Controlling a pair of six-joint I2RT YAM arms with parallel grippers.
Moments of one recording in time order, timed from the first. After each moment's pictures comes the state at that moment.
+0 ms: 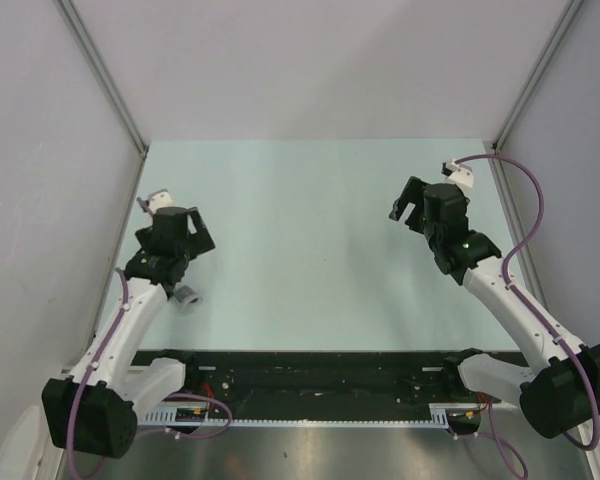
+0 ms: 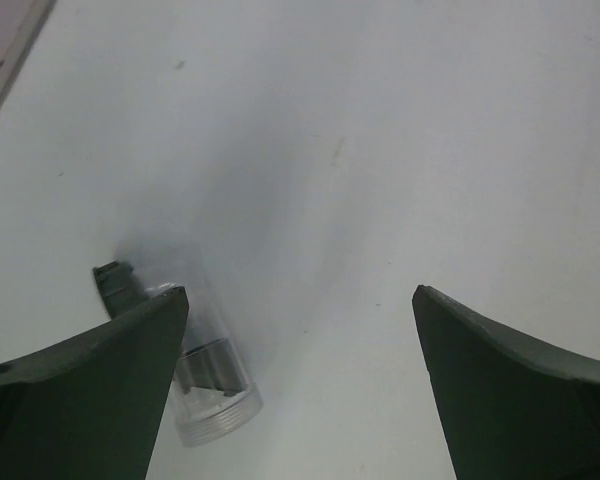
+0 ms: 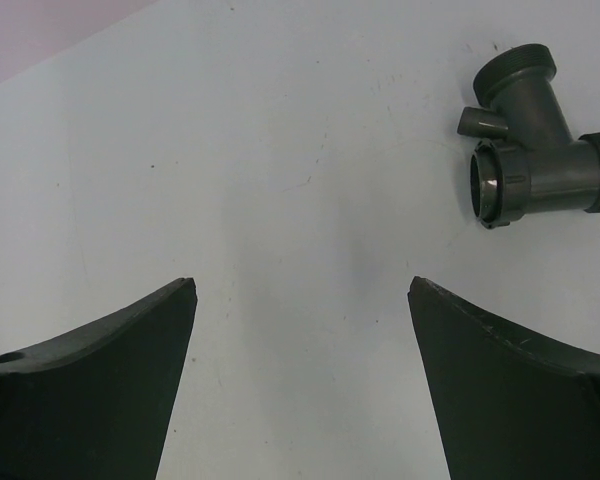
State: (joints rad) left arm -0.22 0.97 0.80 -0.49 -0.41 -0.41; right arm 0.38 1.12 0.96 -0.30 0.37 0.56
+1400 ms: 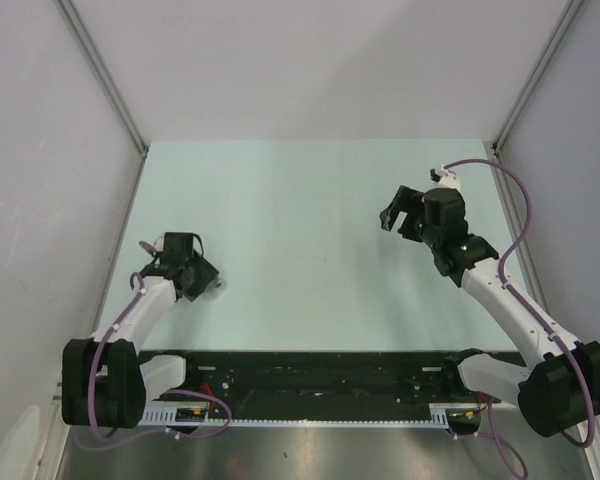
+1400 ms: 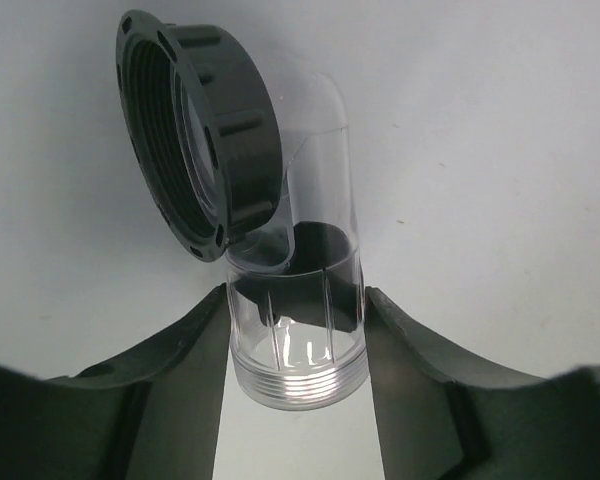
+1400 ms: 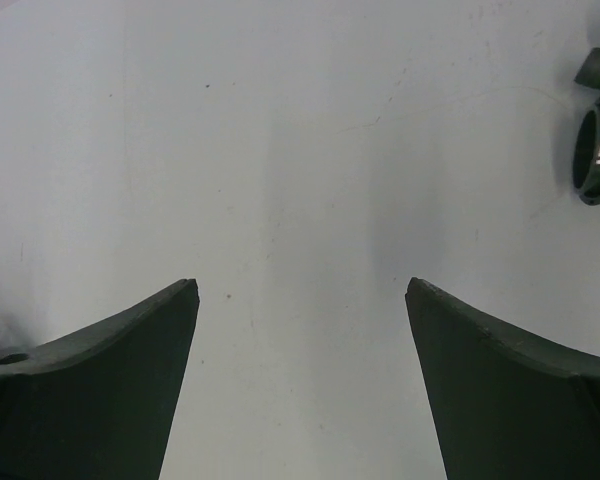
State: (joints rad) left arm -0.04 1.13 0.58 -0.49 -0.14 -0.86; right arm 0.35 1.13 0.90 -0.26 0.13 0.54
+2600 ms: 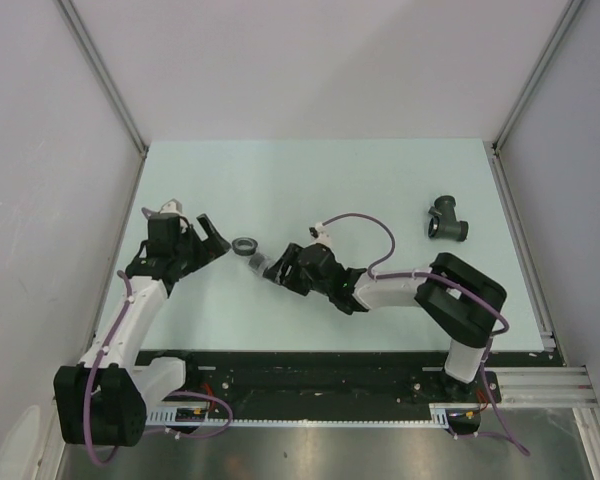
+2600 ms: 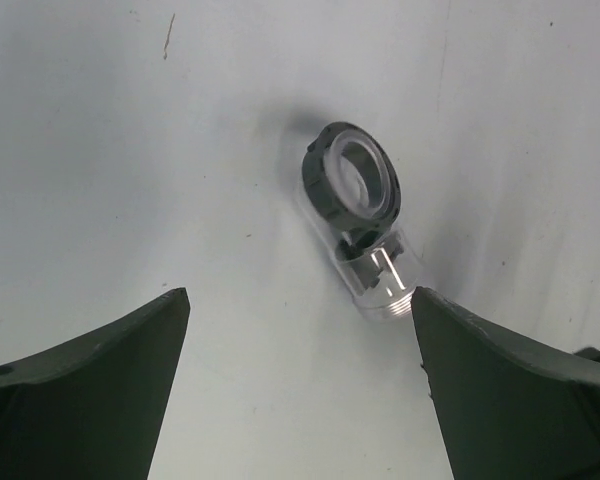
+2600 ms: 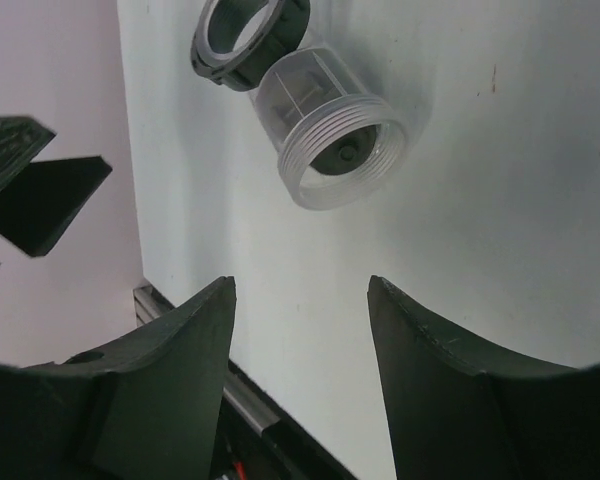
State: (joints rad) left arm -0.03 1.03 0.71 -0.41 0.12 -0.55; right arm 1.00 1.75 0.90 0.36 0.12 1.20
